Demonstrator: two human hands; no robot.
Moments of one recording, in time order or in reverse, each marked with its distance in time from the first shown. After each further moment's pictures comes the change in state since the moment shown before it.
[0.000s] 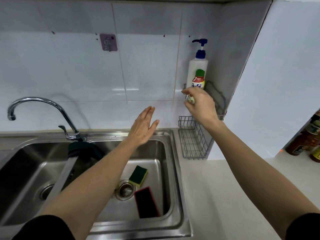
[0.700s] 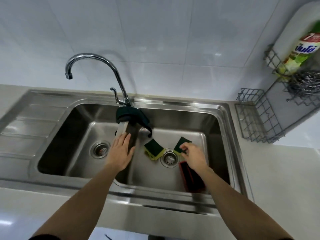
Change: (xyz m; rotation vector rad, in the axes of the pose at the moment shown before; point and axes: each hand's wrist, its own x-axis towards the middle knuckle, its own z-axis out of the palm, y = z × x) left_hand -0.220 -0.274 -0.025 0.265 -0.260 -0.438; right_hand -0.191 -0.120 0.275 0.180 -0.729 0.351
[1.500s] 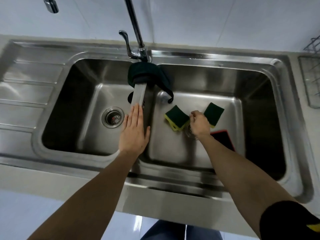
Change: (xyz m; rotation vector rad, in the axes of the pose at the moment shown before) left_hand 0.003 -0.052 0.059 0.149 0.031 -0.004; right_hand 0.088 -0.020 0.140 0.112 0.032 0.233
